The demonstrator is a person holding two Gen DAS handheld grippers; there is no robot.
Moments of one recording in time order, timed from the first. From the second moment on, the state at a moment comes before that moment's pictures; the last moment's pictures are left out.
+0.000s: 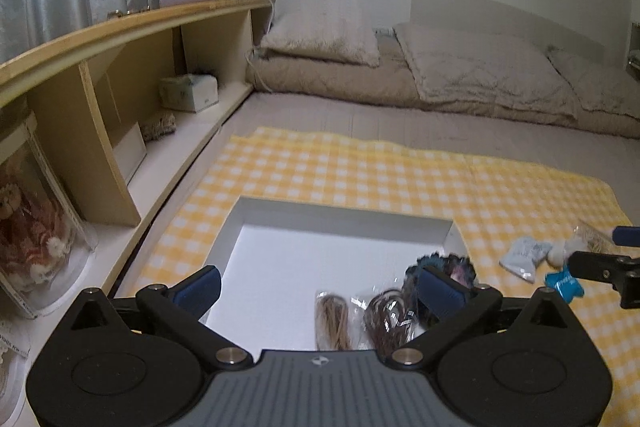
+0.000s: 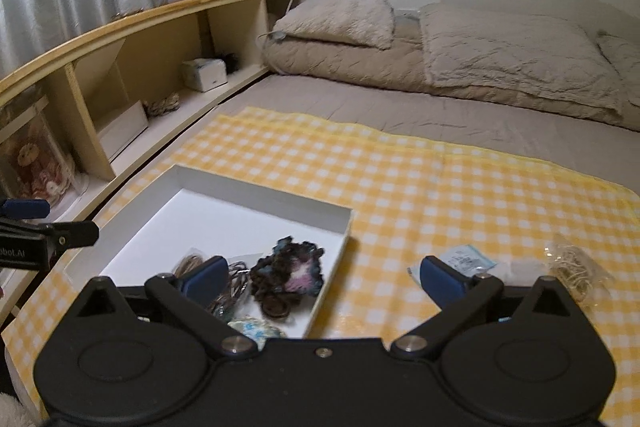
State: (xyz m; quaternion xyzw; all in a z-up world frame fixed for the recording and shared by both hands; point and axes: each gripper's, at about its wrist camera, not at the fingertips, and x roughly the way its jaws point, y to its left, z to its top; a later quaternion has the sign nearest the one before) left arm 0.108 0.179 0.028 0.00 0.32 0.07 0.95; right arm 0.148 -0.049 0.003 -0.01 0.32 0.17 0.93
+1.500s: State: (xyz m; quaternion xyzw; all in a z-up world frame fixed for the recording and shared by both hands) left arm 0.246 -0.060 -0.034 0.12 0.27 -0.11 0.95; right arm 0.191 -0.217 -0.059 -0.03 0.33 0.04 0.94
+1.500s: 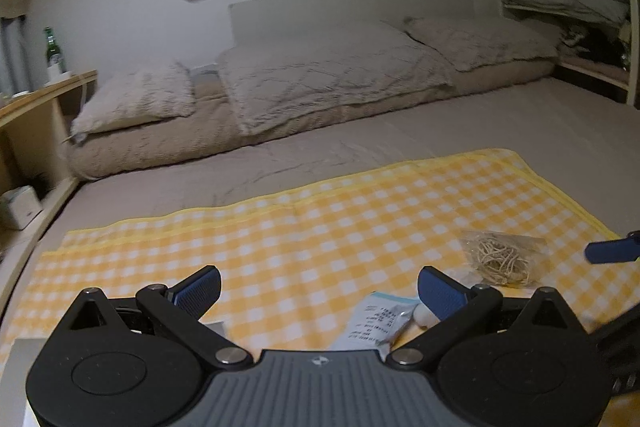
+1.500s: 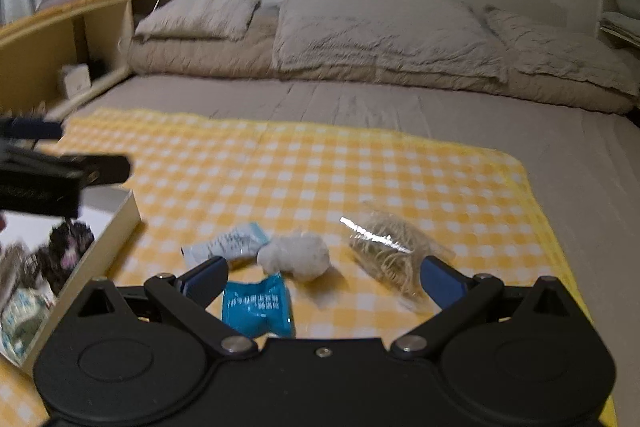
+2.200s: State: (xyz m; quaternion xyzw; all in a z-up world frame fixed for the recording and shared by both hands) left arm 0.337 -0.058 -0.118 0.11 0.39 -0.19 0.89; right arm 0.258 -0.160 -0.139 -0.07 0.44 0.11 0.89
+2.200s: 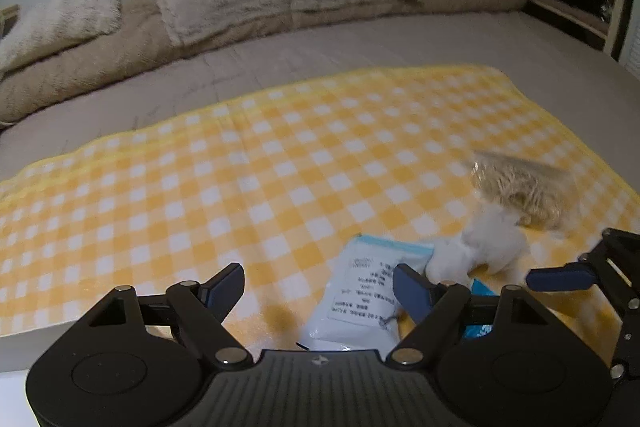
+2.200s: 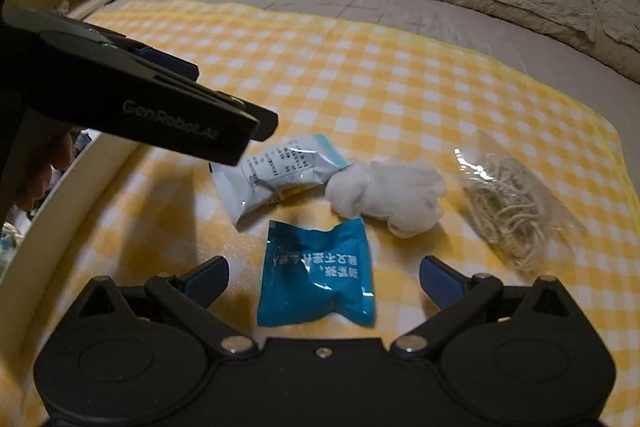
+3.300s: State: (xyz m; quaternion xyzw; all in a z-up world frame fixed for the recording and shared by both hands) left arm 0.356 -0.081 -0.152 0.09 0.48 -0.26 0.83; right arm 0.245 -0.179 -0.141 -0.08 0.48 0.13 0.86
